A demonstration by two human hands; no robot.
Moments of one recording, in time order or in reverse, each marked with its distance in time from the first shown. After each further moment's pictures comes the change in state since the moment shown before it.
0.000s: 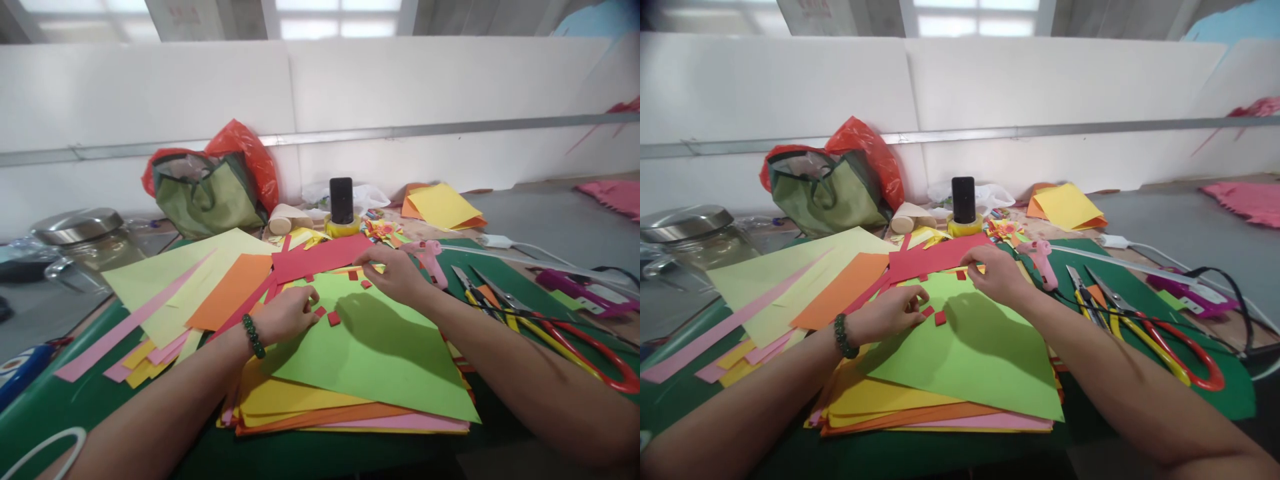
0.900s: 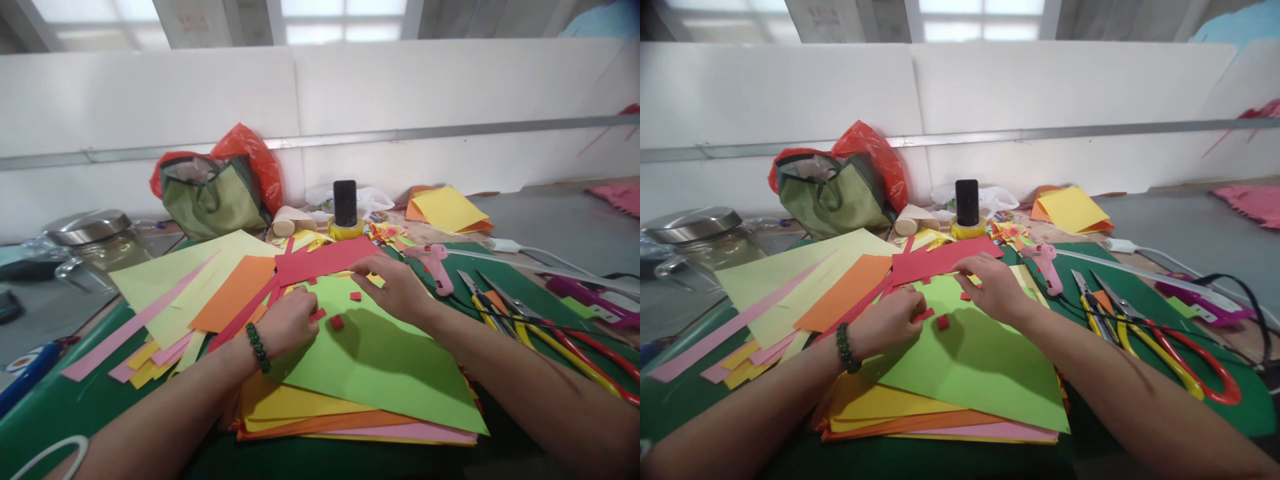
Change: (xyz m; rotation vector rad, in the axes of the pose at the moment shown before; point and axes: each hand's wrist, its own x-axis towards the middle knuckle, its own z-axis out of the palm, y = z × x) left_hand -0.009 0.011 0.003 0.249 0.117 0.015; right_hand -0.008 -0.015 0.008 -0.013 0.069 -0.139
